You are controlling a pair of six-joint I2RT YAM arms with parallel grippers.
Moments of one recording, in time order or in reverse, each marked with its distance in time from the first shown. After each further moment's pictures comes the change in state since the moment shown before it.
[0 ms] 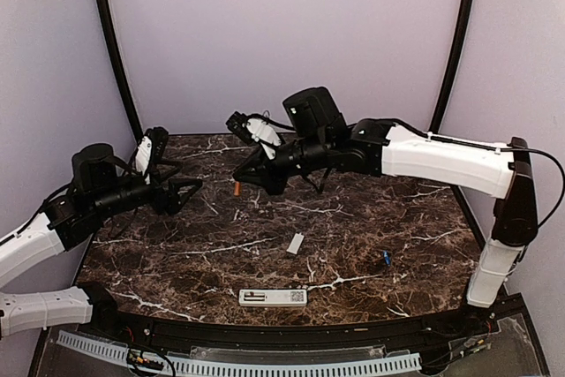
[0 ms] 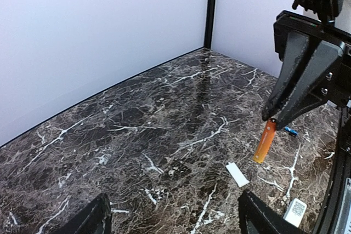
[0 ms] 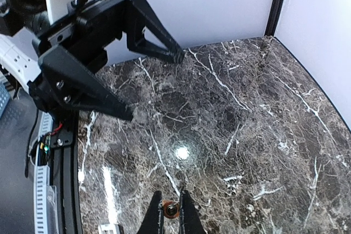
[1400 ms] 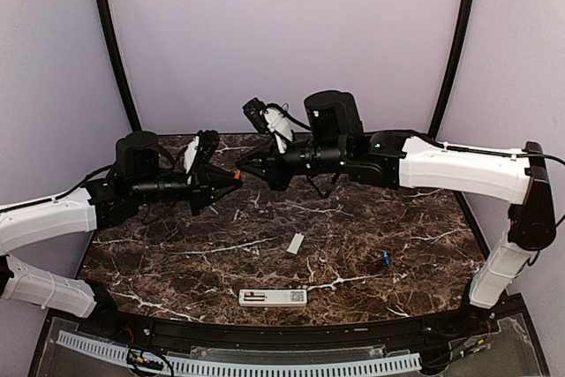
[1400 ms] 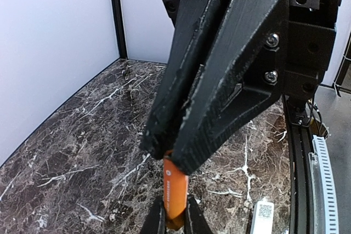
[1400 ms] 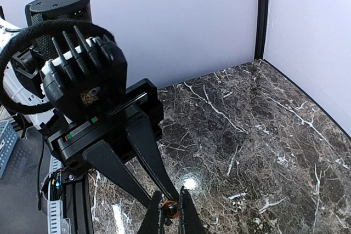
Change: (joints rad) left arm -0.129 0.343 0.113 0.223 0.284 0.132; right arm 0.010 -0.121 -0.192 0.278 0.036 0.165
